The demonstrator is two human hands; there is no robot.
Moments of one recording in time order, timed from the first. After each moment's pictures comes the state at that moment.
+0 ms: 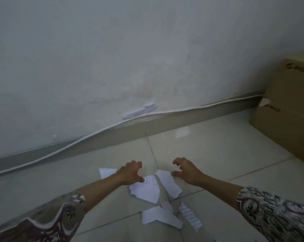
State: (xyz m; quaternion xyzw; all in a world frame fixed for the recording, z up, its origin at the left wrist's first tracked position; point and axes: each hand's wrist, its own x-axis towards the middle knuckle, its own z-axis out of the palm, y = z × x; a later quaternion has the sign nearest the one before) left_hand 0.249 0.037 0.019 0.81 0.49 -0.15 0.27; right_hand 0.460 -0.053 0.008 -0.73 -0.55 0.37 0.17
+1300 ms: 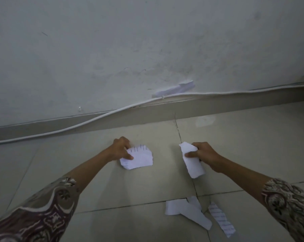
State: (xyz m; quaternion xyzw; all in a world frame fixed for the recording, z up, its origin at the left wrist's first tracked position) left_hand 0.131 0.102 -0.008 0.73 0.59 -0.03 0.33; right_hand 0.435 0.008 -0.020 -0.64 -0.46 0.54 0.30
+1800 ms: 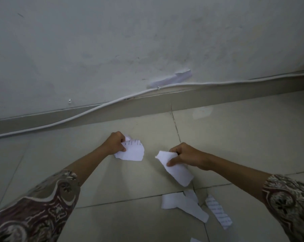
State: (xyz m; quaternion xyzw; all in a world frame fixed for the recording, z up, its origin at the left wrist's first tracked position) left_hand 0.138 0.115 -0.027 0.76 0.59 -0.06 0.27; right_hand 0.400 0.004 -0.012 -0.56 -0.56 0.59 0.16
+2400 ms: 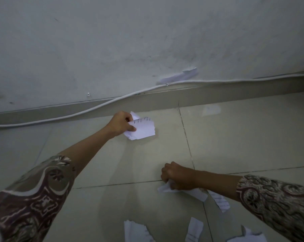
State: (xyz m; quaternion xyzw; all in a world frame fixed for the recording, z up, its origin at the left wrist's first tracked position) left_hand 0.141 0.080 0.051 0.72 0.60 0.13 0.33; right_hand 0.351 -0.056 -0.041 -0.36 -0.89 0.28 -0.07
